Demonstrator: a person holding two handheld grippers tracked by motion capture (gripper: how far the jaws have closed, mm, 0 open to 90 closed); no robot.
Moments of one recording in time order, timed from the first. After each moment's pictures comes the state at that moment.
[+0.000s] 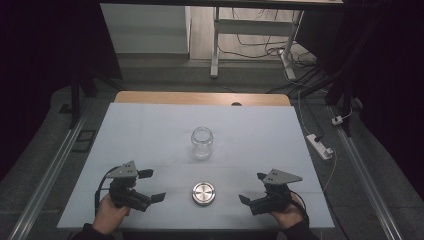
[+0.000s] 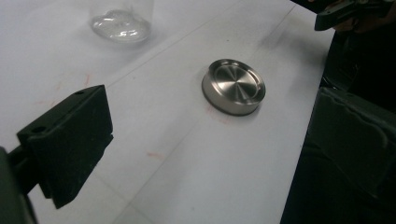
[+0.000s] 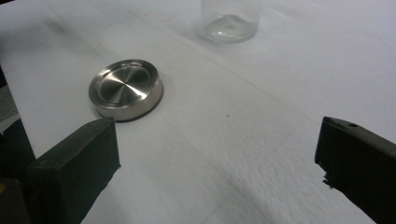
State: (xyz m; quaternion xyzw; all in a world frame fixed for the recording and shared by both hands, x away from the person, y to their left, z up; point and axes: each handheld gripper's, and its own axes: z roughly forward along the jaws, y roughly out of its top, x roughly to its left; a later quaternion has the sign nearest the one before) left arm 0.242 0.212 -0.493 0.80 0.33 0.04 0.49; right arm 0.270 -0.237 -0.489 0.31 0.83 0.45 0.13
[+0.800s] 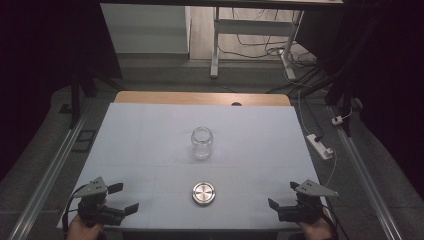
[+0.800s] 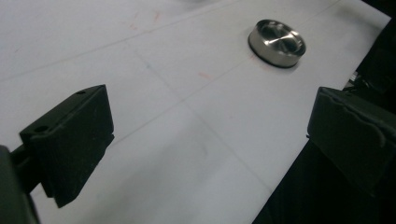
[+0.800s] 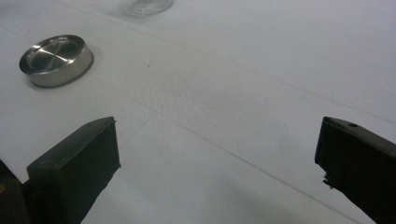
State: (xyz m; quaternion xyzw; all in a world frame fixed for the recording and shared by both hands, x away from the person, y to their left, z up) left arm 0.192 0.270 -0.514 0.78 0.42 0.08 0.46; right arm 0.242 -0.309 -0.490 0.40 0.79 0.42 0.19
